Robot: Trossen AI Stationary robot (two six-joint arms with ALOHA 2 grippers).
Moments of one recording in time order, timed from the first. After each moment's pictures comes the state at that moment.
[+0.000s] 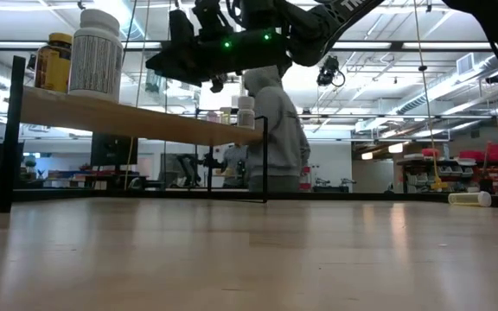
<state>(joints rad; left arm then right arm) -1.12 1.25 1.10 -0.17 -1.57 -0.03 -0.09 2.08 1.45 0.57 0.06 -0.01</state>
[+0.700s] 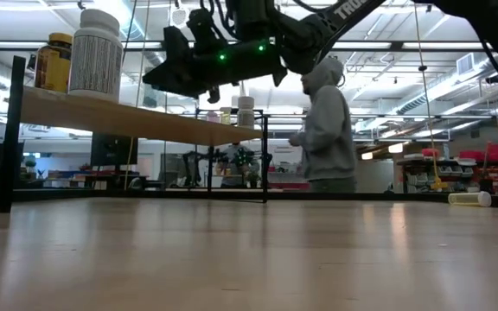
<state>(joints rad) -1.12 1.25 1.10 -0.17 -1.57 -0.03 -0.10 2.12 1.48 0.54 0.05 0.00</state>
